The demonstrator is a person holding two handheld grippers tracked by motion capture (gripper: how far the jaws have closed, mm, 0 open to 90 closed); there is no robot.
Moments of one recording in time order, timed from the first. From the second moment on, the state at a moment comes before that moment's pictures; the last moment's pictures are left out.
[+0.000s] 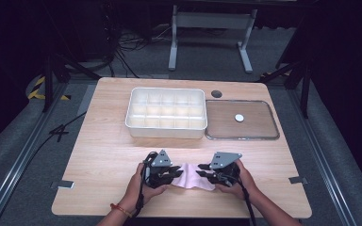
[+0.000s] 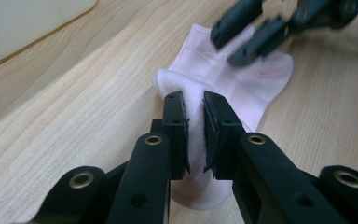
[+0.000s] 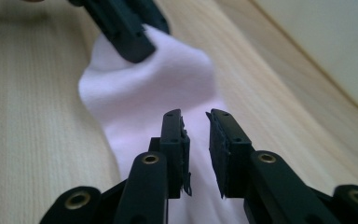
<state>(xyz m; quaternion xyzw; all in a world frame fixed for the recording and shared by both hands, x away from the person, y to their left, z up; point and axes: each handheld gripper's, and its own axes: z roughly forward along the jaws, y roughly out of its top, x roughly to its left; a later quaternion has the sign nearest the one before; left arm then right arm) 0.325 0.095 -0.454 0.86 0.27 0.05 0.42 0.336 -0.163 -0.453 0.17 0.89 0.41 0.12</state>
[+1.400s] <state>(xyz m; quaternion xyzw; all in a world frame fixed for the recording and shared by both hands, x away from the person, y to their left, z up) 0.333 0.070 -0.443 0.88 0.25 0.07 0.40 0.350 -0.201 -0.473 0.24 0.89 0.37 0.10</state>
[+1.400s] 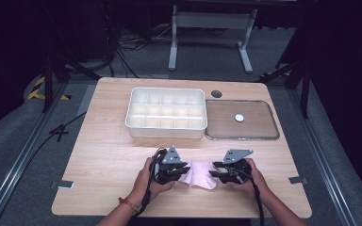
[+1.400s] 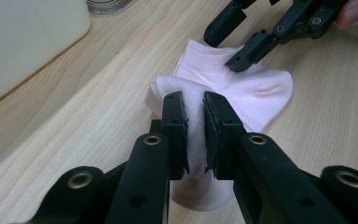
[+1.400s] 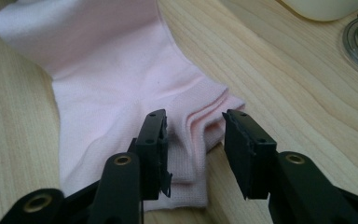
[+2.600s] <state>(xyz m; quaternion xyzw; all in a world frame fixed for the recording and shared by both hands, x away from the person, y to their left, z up) 0.347 0.025 -0.439 0.90 0.22 0.06 0.38 0.352 -0.208 -0.473 0.24 0.89 0.37 0.09</state>
